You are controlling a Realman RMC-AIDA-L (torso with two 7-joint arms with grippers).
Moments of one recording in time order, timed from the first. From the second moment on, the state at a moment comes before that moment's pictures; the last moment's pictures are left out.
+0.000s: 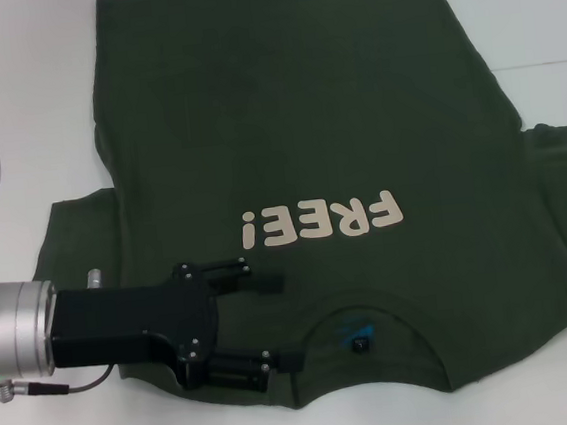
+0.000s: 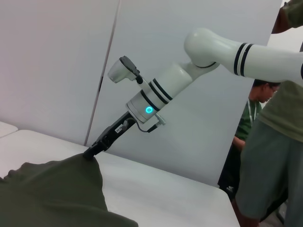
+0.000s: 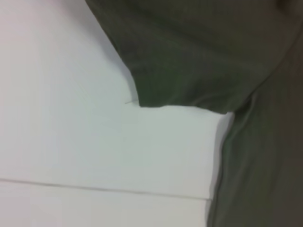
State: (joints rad) left arm -0.55 -2.14 0.73 0.79 2.01 1.86 -1.44; right arm 0.64 1.97 -0.64 -0.89 -2.93 -1.02 2.44
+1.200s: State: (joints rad) left arm -0.56 -2.14 0.73 0.79 2.01 1.85 -1.45; right arm 0.77 2.09 -0.90 -0.99 -2.68 -1.06 2.41
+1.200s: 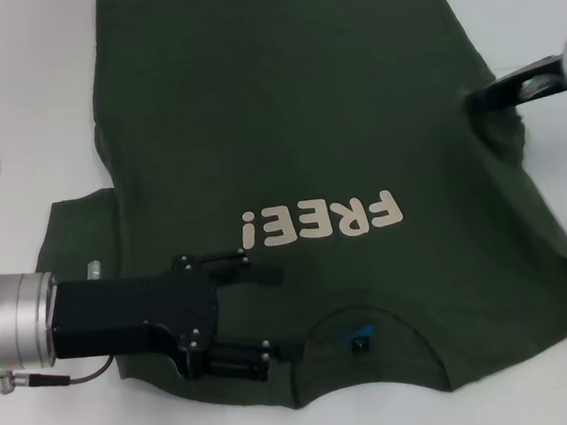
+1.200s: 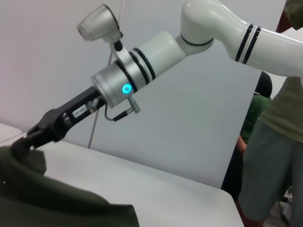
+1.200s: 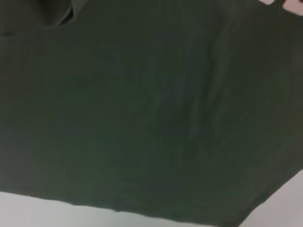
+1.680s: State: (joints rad) left arm -0.56 -2.14 0.72 0.79 2.01 1.85 -1.45; right arm 0.80 2.09 -1.02 -0.87 -2.63 -0.96 2.41
